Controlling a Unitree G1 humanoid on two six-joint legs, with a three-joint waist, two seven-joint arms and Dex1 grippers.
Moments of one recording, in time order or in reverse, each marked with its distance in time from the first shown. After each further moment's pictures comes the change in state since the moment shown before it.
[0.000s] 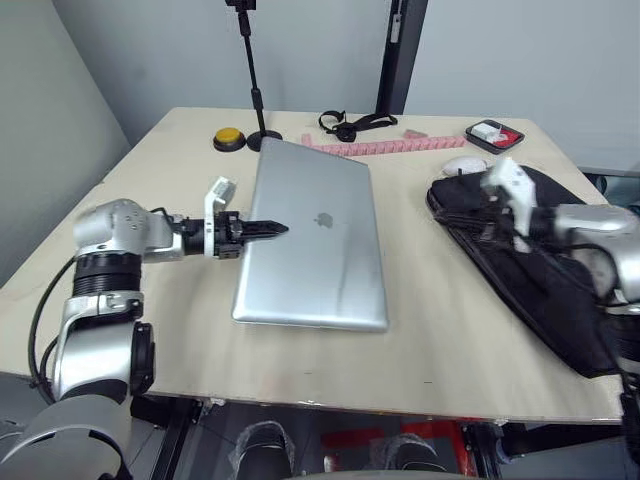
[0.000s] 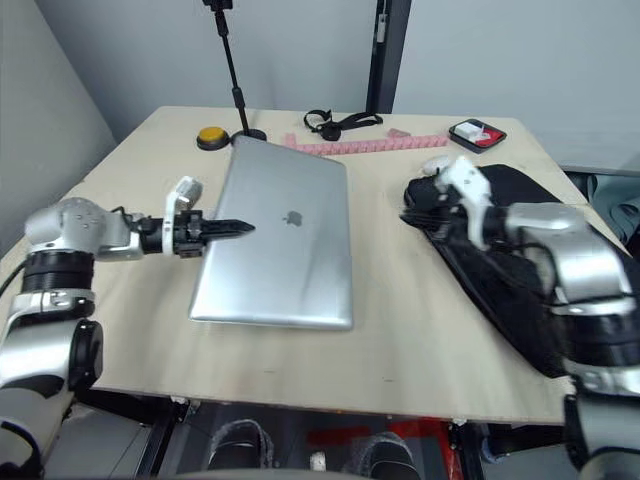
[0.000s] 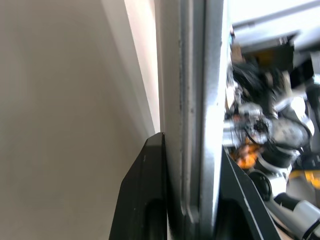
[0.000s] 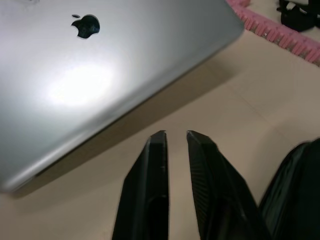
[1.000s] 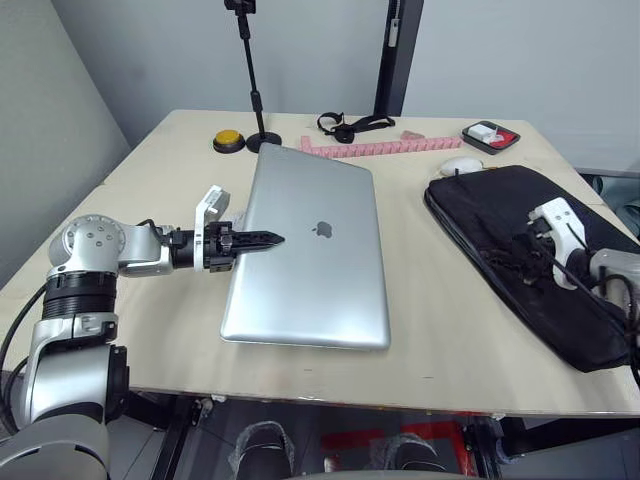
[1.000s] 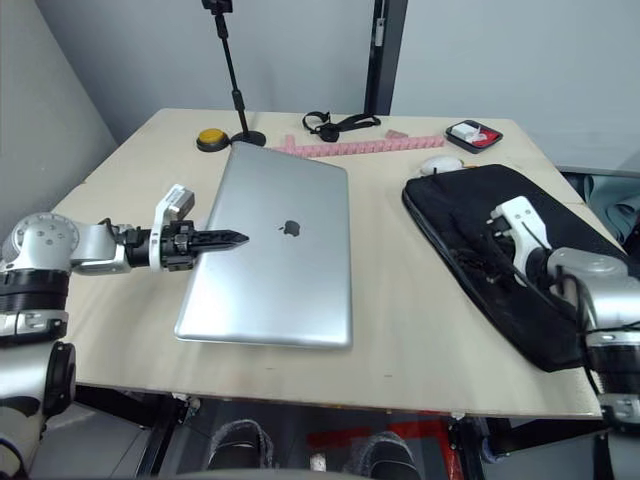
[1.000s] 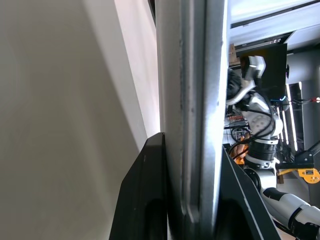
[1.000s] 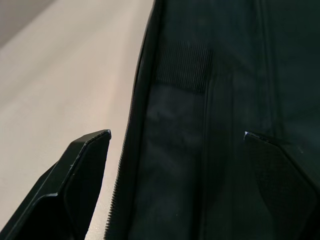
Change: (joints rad) left arm 0.117 0.051 -0.035 -0.065 -0.411 0.001 0.296; right arm 0.143 0.027 0.033 0.313 -0.129 -0.176 -0.298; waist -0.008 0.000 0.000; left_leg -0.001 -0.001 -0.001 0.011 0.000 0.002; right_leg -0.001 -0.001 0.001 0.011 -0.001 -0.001
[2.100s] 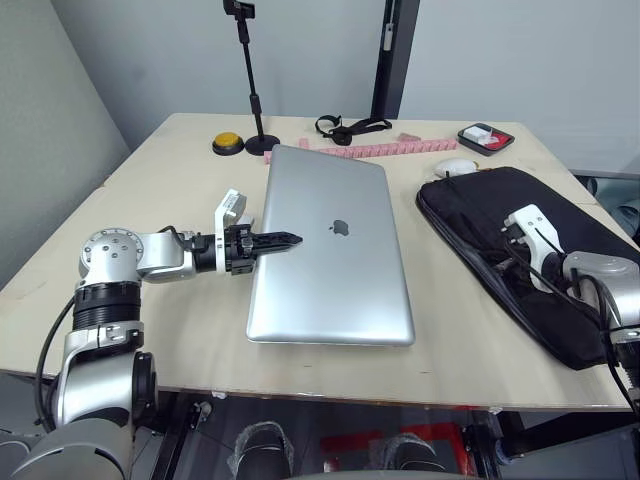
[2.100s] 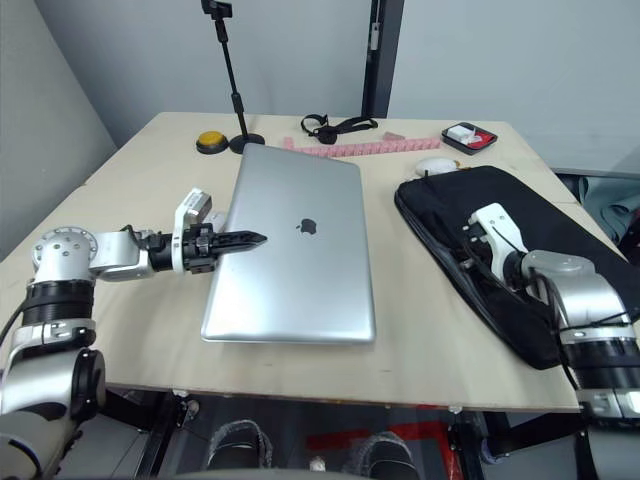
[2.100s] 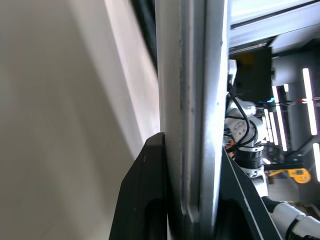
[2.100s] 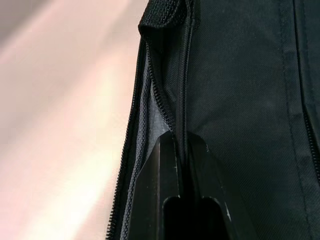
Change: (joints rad) left arm 0.031 -0.166 0.096 -0.028 -0.115 -0.002 0.216; right arm -0.071 0.054 0.041 -0.039 -0.002 0.135 -0.047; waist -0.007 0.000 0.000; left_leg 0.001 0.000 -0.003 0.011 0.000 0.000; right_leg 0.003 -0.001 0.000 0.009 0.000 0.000
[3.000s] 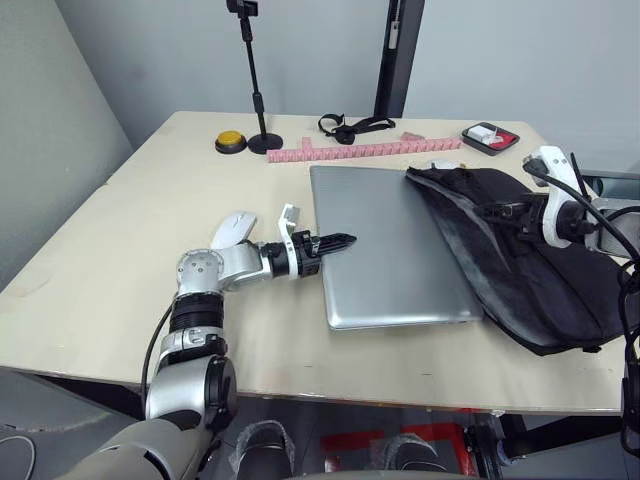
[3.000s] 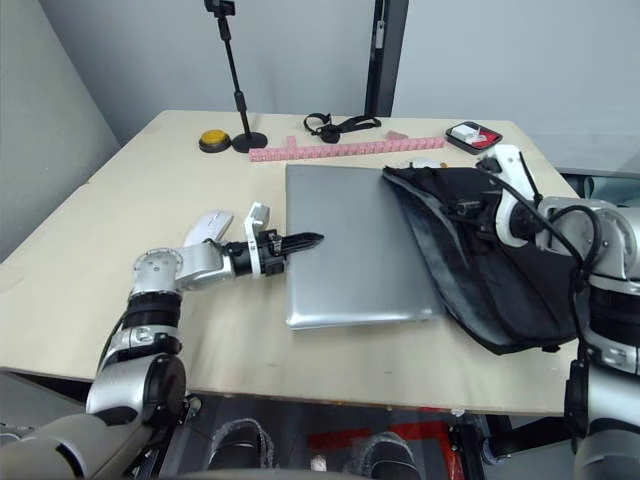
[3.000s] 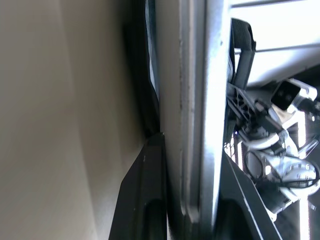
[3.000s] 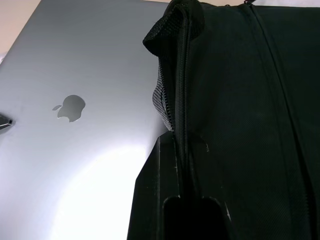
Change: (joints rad) left arm -0.059 -0.387 0.075 0.194 0.053 -0.202 0.258; right arm -0.243 -0.028 -0.188 -0.245 0.308 0.628 -0.172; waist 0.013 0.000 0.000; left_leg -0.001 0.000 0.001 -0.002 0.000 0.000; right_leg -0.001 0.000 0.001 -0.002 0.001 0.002
